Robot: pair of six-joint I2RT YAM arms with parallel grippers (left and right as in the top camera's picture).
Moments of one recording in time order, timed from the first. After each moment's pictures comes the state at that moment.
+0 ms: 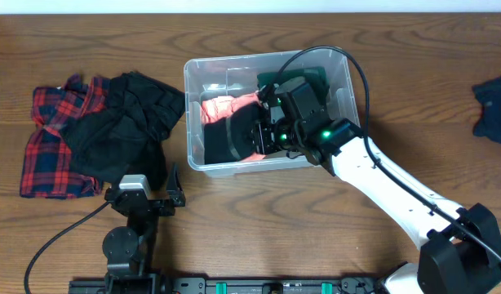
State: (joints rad) left arm 0.02 0.01 0.02 -0.11 0.06 -0.11; right arm 0.61 1.63 1.18 -0.43 -0.35 0.46
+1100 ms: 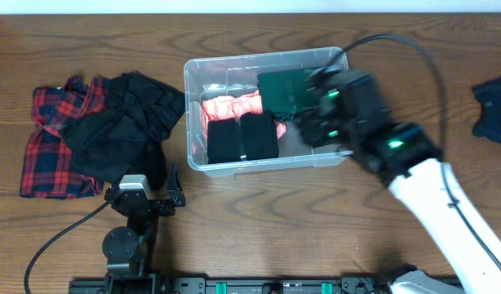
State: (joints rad) left arm 0.02 0.01 0.02 -0.11 0.06 -0.11; right arm 0.42 1.34 1.26 -0.74 -0.09 0.30
